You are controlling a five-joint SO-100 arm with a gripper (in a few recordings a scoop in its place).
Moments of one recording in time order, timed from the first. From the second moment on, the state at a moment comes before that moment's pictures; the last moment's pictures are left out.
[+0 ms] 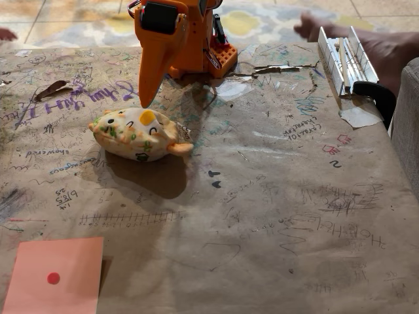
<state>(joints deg) 15.7 192.5 179.1 45.8 -5.9</state>
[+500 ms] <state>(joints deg) 19.6 192.5 179.1 46.0 -2.2</state>
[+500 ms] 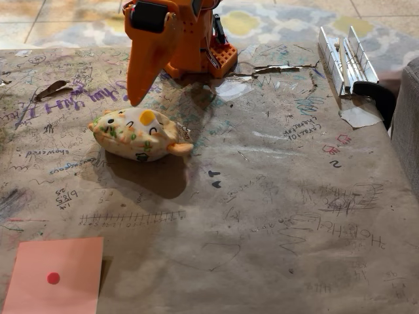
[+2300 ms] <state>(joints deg) 18.0 135.6 123.8 83.1 -88.3</state>
